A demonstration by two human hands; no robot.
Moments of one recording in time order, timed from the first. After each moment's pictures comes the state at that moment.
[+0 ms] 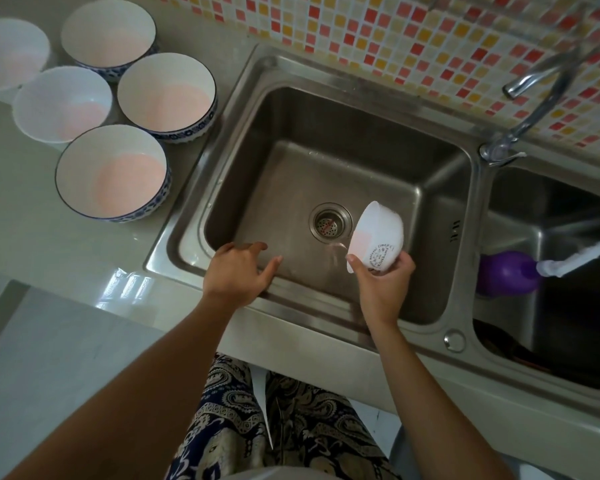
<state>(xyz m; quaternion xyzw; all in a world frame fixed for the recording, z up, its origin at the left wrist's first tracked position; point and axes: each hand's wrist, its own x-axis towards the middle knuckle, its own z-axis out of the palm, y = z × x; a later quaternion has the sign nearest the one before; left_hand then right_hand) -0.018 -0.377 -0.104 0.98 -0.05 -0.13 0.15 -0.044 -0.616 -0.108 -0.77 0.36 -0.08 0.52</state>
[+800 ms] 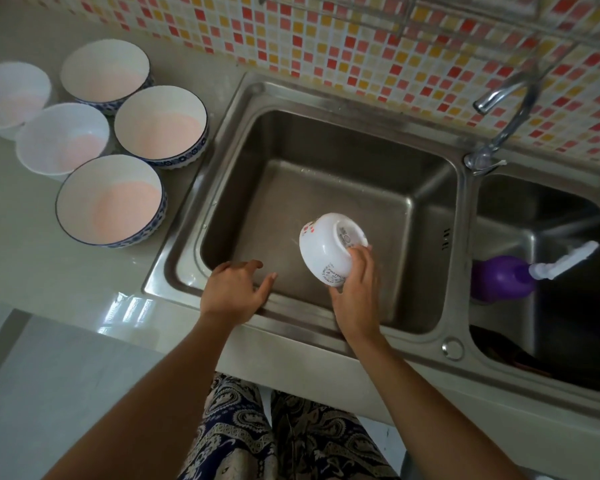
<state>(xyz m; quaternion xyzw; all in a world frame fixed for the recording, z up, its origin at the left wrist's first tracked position) -0.021 -0.380 -0.100 0.98 -0.04 -0.14 0.15 -0.043 -0.599 -0.124 -0.95 0.07 -0.10 0.28</state>
